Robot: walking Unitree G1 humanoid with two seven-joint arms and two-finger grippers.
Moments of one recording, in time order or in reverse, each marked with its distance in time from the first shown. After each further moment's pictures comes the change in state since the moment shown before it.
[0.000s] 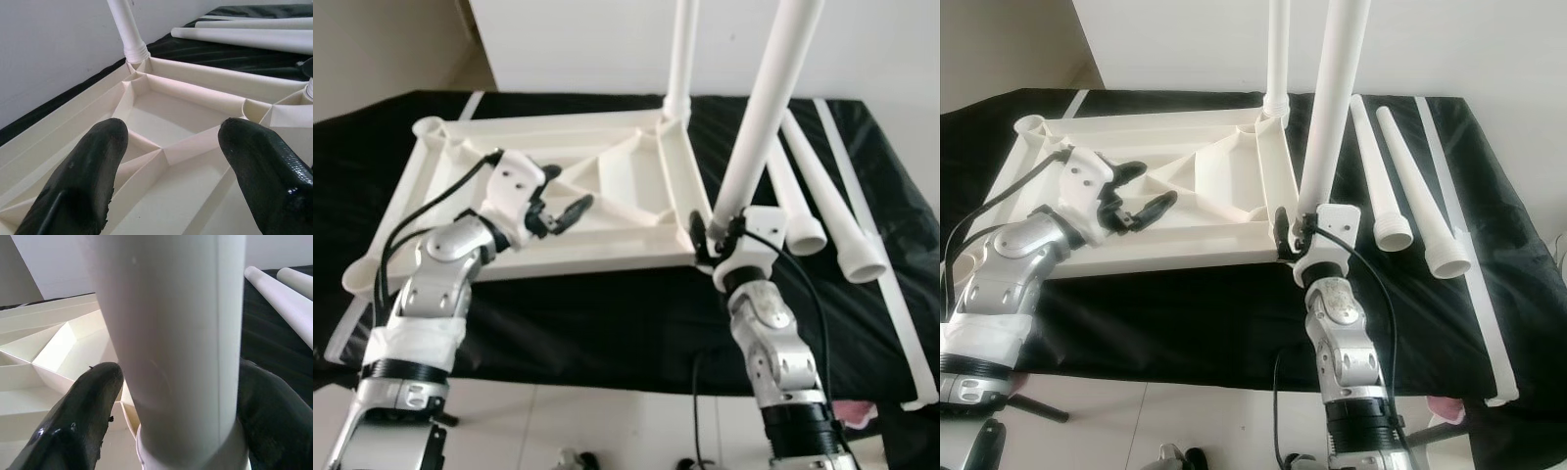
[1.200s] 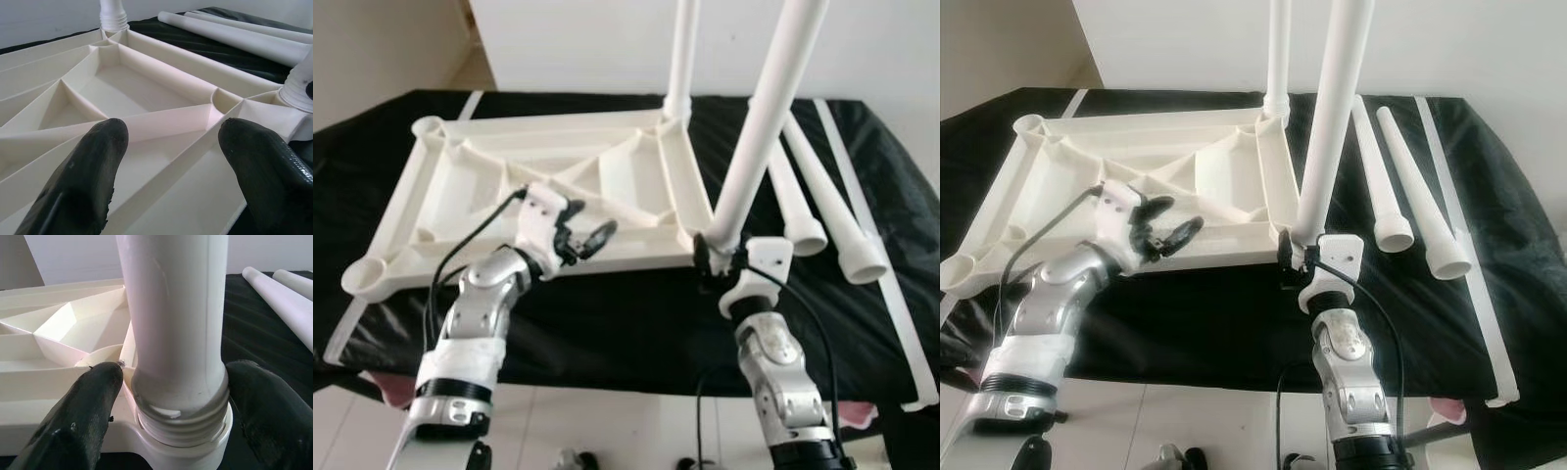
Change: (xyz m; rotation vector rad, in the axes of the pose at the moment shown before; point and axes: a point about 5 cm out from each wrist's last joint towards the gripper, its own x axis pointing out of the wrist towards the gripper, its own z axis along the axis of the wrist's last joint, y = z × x) left arm 0.014 -0.033 -0.032 -0.256 0.001 0.019; right arm -0.022 -0.007 -0.017 -0.081 -0.011 0.023
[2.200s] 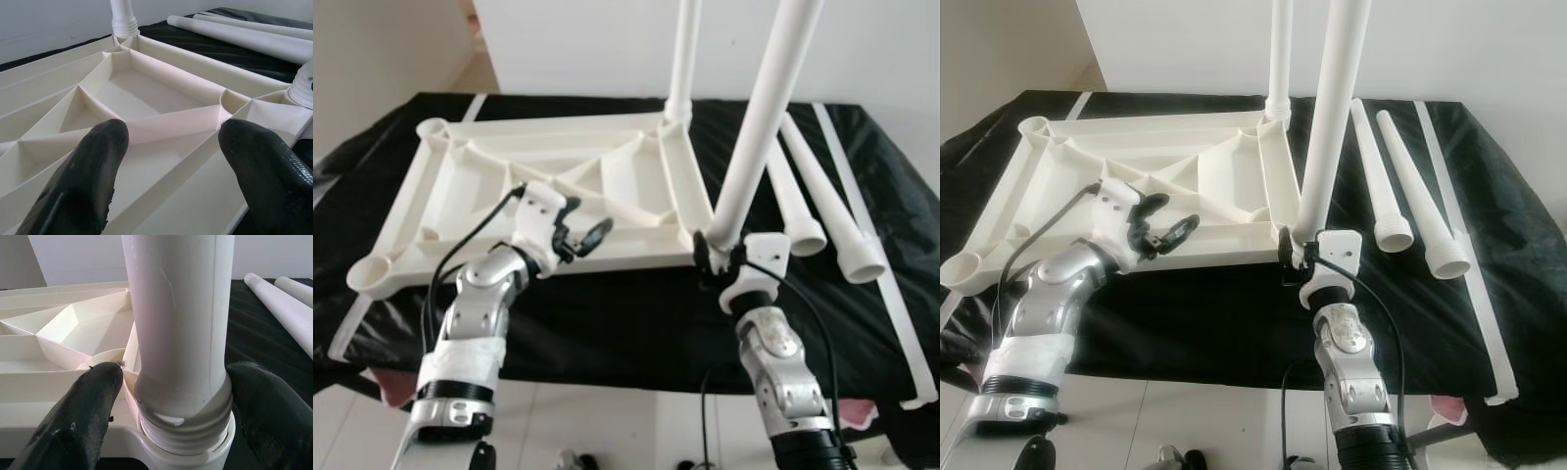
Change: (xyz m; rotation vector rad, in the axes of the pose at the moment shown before) left arm -0.002 0.003 0.005 0.052 0.013 0.038; right arm 0.006 0.000 -0.001 -0.004 -0.006 0.007
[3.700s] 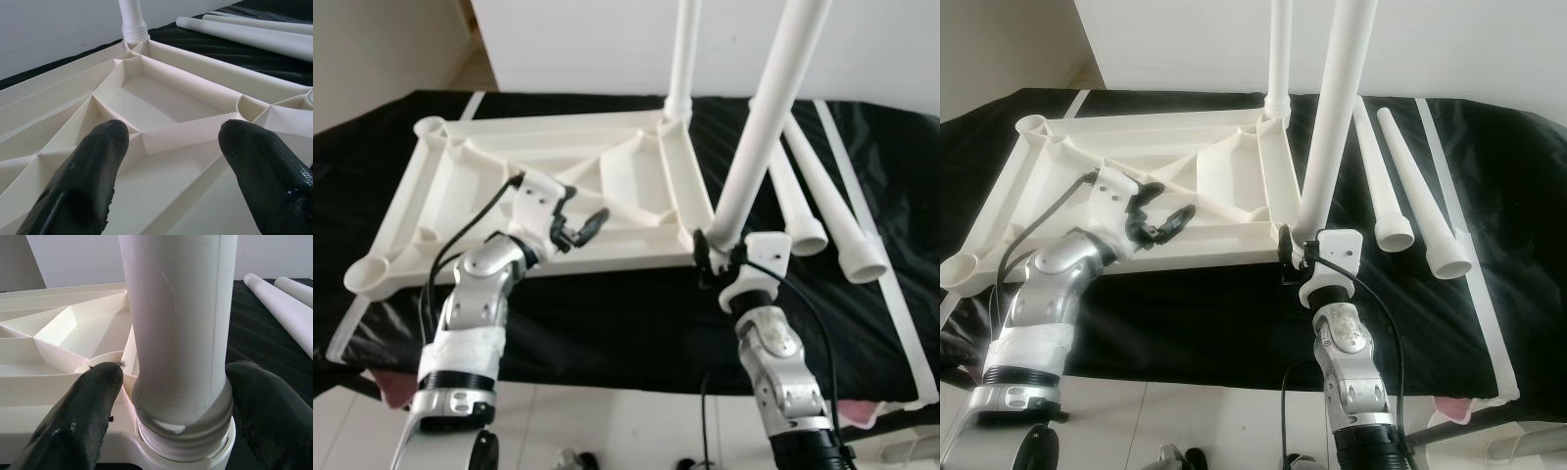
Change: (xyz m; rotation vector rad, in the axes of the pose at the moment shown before) left arm 0.003 0.008 0.009 0.054 0.004 0.029; right arm -0.001 0.001 0.001 0.004 -0.012 -0.001
